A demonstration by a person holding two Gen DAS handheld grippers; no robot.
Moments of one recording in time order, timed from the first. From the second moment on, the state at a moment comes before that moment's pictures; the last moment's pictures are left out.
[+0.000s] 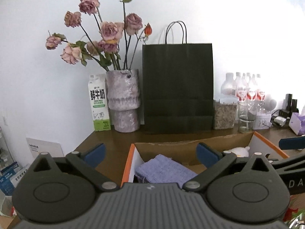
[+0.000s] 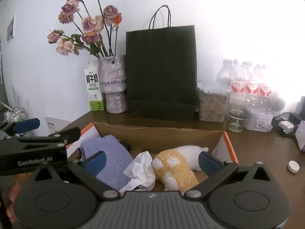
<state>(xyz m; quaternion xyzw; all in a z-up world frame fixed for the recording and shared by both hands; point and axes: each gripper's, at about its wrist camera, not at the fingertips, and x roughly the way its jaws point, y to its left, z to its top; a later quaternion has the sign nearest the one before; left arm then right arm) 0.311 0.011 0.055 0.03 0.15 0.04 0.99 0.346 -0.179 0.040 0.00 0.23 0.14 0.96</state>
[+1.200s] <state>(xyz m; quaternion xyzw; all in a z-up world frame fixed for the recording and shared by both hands) 0.191 0.031 0.068 -0.01 0.16 0.05 0.99 0.214 -0.187 0.059 -0.02 0.21 0.16 0.96</state>
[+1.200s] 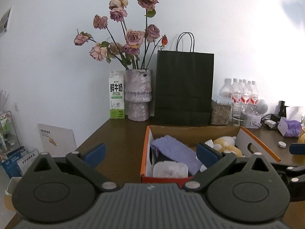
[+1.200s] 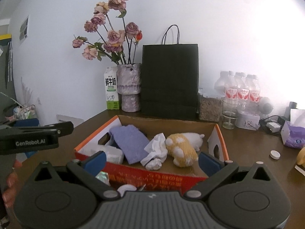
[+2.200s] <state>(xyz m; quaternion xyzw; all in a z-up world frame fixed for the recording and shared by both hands) 0.152 0.031 0.016 -0.03 0.22 0.03 0.97 0.171 -0.207 0.002 -0.02 0.27 0.14 0.95</state>
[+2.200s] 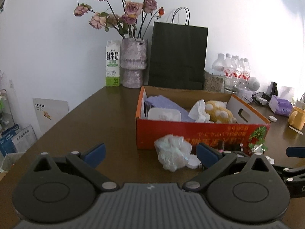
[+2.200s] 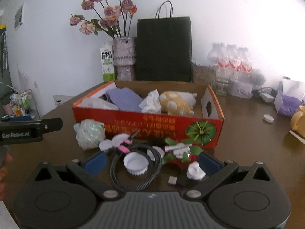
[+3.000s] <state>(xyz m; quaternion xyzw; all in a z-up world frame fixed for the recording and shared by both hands) 0.159 0.033 -0.005 -0.03 0.25 0.02 0.97 0.179 -0.198 -0.029 -0.04 0.31 0.15 0.94</state>
